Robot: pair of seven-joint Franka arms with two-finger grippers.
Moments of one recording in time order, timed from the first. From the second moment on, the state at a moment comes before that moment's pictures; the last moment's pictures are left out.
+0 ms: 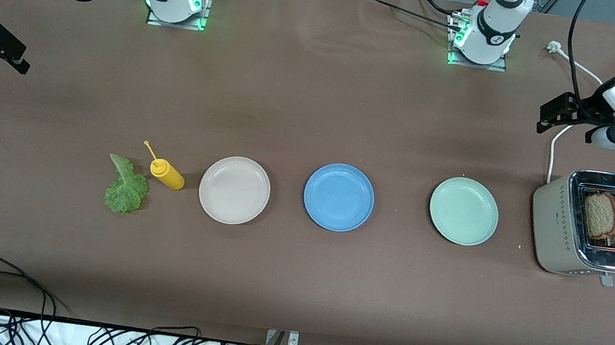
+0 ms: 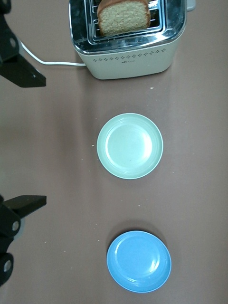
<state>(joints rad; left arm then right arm) -0.01 -0.03 -0.08 -1.64 -0.05 1.57 -0.03 0.04 -0.07 -0.08 -1.66 0.01 1.68 0.00</state>
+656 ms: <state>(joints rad) -0.01 -0.03 -0.08 -1.61 -0.05 1.51 -0.03 0.04 -0.07 -0.08 -1.66 0.01 1.68 0.00</state>
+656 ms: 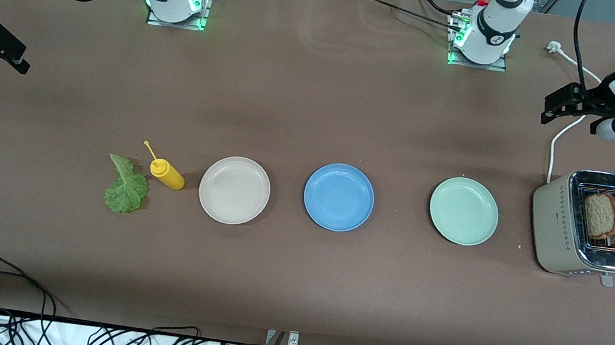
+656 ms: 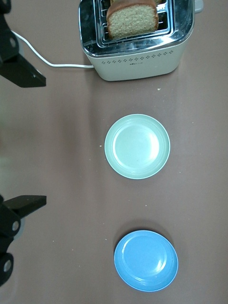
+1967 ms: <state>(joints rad) 0.13 0.03 -0.05 -1.58 0.09 1.51 0.16 0.04 -0.07 -0.08 -1.66 0.01 1.68 0.00</state>
